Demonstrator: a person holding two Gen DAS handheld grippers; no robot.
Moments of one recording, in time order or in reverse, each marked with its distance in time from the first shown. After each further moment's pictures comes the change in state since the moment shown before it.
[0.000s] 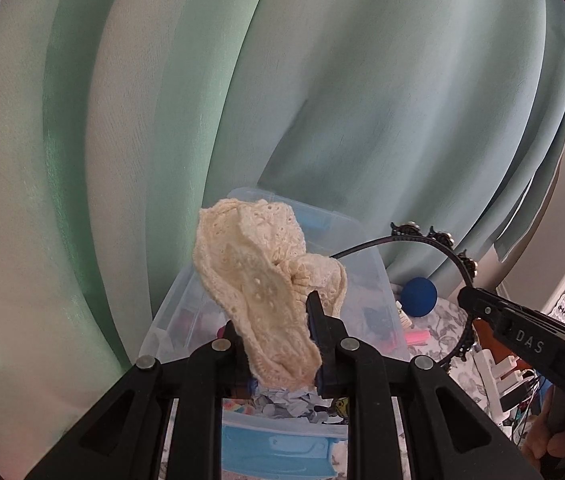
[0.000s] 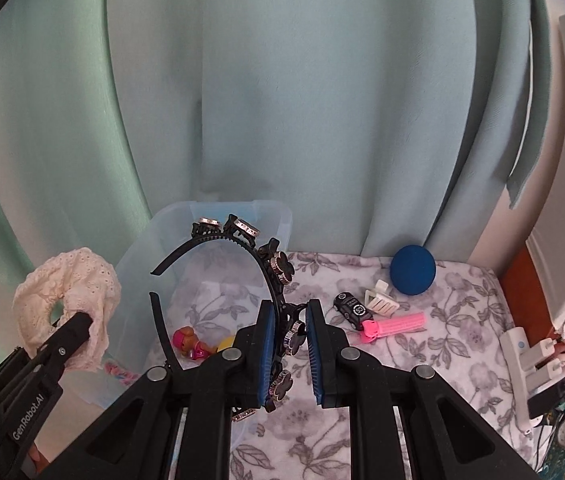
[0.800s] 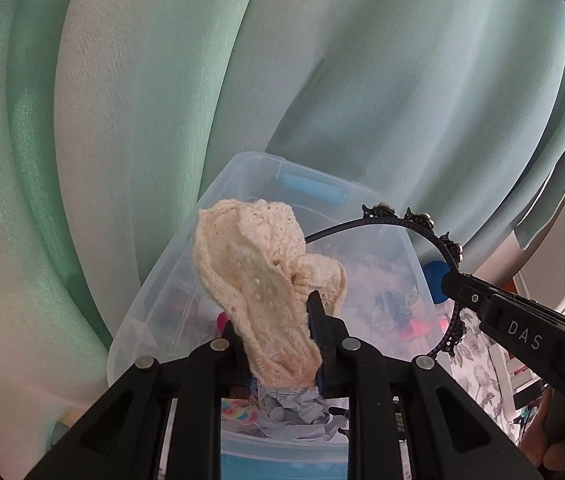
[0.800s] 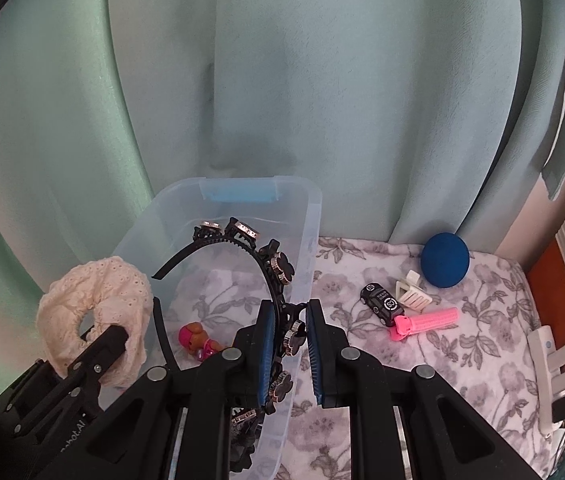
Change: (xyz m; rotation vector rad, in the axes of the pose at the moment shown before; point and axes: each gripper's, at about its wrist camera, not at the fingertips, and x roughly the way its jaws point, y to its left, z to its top) left arm 0.056 0.008 0.007 -0.013 0.077 0.012; right arm 0.037 0.013 0.001 -0.014 0.058 0.043
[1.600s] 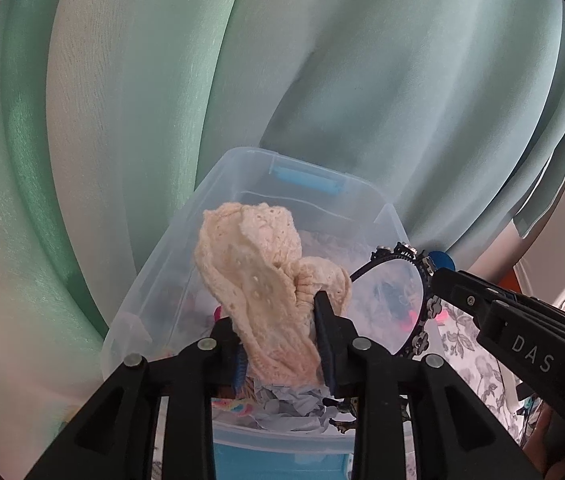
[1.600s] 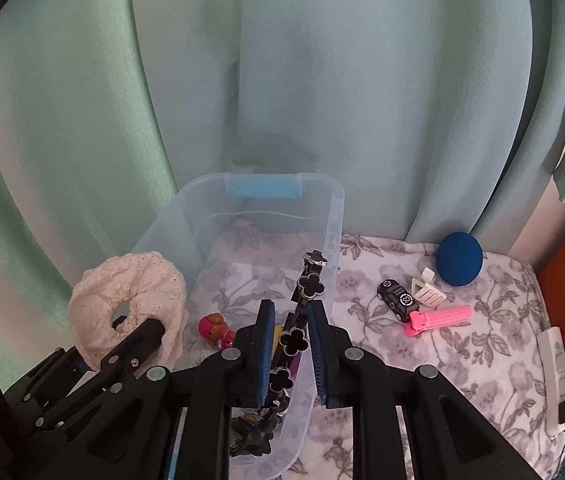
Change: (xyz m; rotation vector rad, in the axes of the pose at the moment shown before) left arm 0.006 0.006 0.009 0.030 0.016 0.006; right arm -0.012 0.013 -0.001 -0.022 0.000 0.042
